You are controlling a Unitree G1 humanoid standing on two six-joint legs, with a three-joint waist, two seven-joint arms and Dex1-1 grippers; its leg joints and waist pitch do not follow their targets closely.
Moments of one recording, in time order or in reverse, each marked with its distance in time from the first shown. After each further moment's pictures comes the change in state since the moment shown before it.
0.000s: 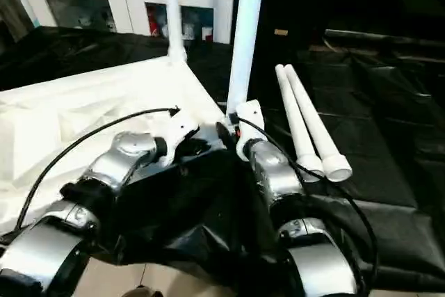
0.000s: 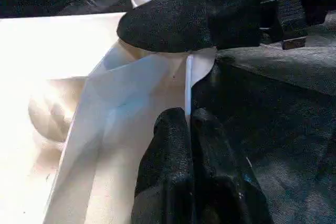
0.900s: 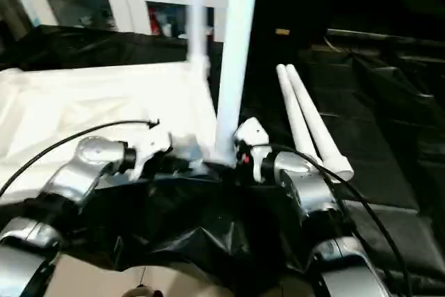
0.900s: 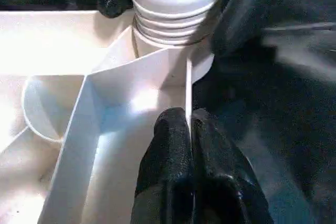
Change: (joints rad) left arm 0.184 0.232 -0.033 -0.253 -0.094 -0.104 -0.472; right arm 0.182 -0.242 0.168 -0.329 0.101 0.060 0.819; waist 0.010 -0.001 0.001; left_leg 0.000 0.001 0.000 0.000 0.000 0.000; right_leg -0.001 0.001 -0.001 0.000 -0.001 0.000
